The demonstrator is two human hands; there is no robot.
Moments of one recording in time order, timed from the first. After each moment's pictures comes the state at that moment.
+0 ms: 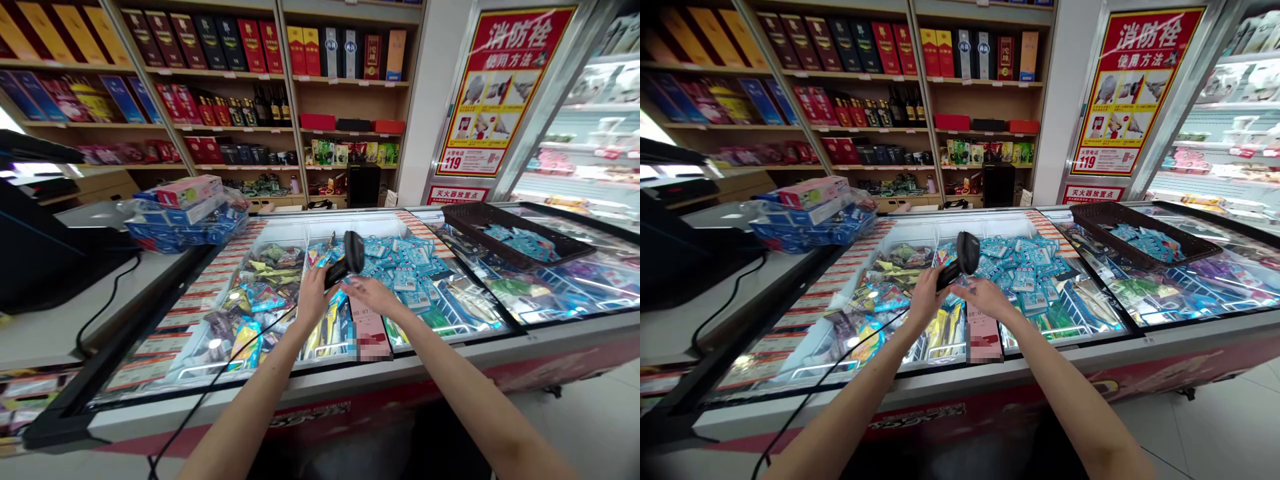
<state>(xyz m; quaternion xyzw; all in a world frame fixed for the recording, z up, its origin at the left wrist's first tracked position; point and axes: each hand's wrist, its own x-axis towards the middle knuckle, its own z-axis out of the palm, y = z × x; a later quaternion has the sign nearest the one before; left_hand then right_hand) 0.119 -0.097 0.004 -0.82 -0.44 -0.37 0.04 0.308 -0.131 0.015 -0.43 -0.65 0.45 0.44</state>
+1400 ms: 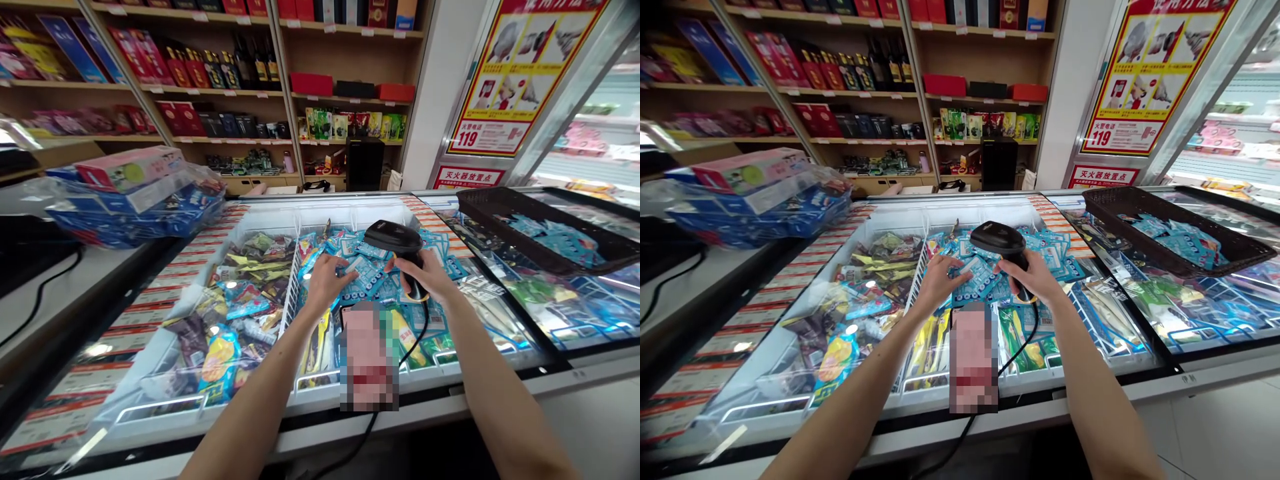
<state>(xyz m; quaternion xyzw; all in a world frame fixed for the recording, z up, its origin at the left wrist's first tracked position) 0.180 -0.006 -0.020 -0.77 -0.50 -0.37 -0.16 0.409 -0.087 0.050 -0.44 -0.63 0.44 0.46</state>
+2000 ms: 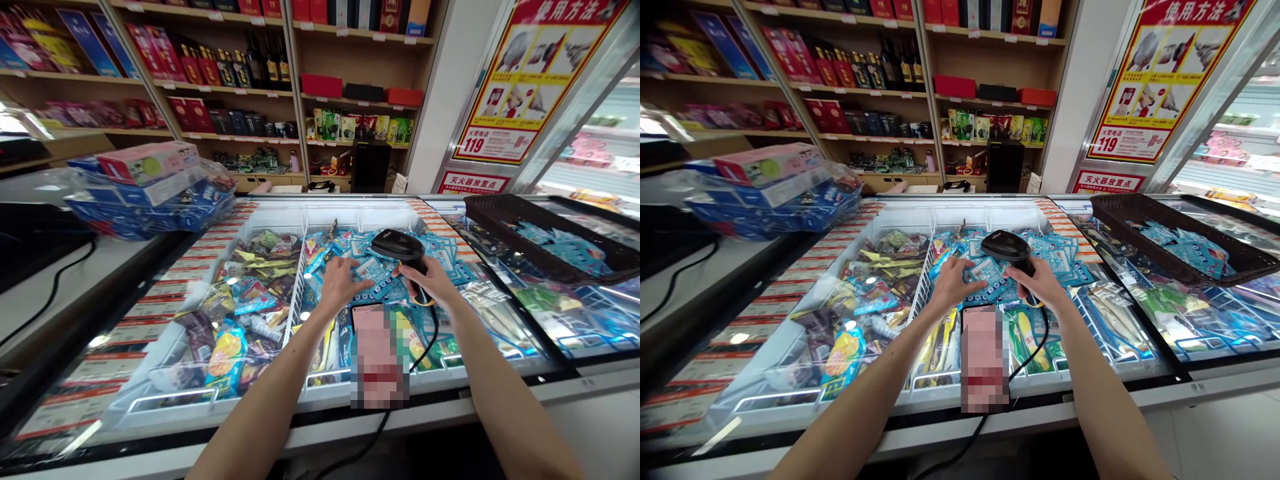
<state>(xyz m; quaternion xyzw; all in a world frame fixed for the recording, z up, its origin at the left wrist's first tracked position) 0.179 -0.014 -0.028 -0.78 -0.51 -0.33 -0.14 0.401 -0.076 0.027 -0.51 -0.62 0.40 0.44</state>
